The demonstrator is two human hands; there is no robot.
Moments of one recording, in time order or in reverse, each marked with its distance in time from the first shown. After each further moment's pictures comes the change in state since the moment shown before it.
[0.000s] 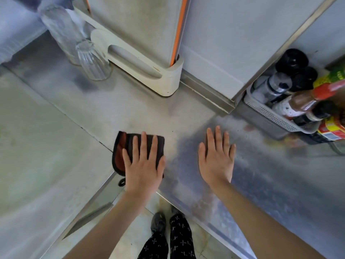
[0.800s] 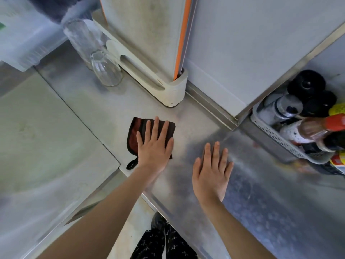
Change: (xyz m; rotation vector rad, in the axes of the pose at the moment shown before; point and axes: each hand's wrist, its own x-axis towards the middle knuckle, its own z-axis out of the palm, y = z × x) left_hand 0.072 0.038 -0.021 -0.086 -0.098 -0.126; right_hand 0.002 0.003 0.001 0.072 0.016 -0.041
